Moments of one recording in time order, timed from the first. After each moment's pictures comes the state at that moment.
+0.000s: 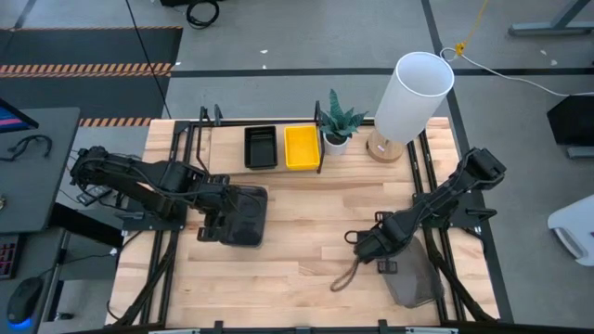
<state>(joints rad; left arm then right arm) -0.25 1.25 1.27 -1.25 -0.05 -0.15 0.53 1.59 1.00 -1.05 -0.06 0.64</state>
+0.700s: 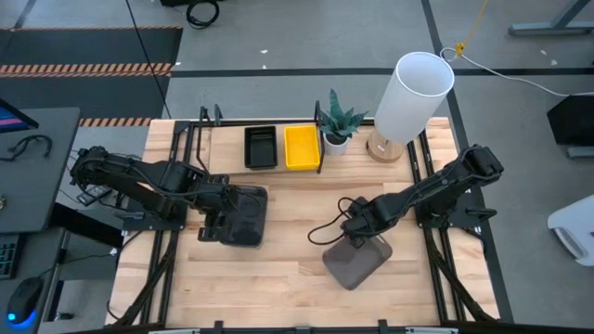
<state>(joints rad) -0.25 1.25 1.27 -1.25 -0.05 -0.18 0.35 1.58 0.99 -1.02 0.10 1.28</state>
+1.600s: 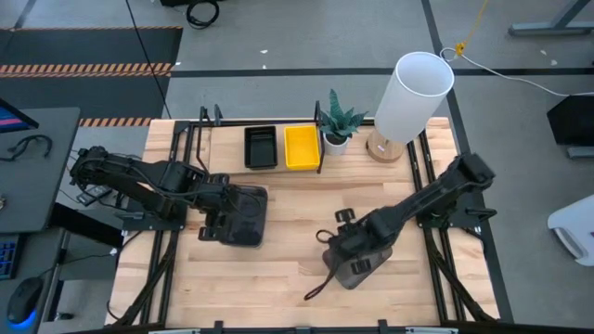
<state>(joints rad) -0.25 1.25 1.27 -1.25 -0.07 -0.17 0.46 1.69 1.26 -0.88 0.18 0.19</state>
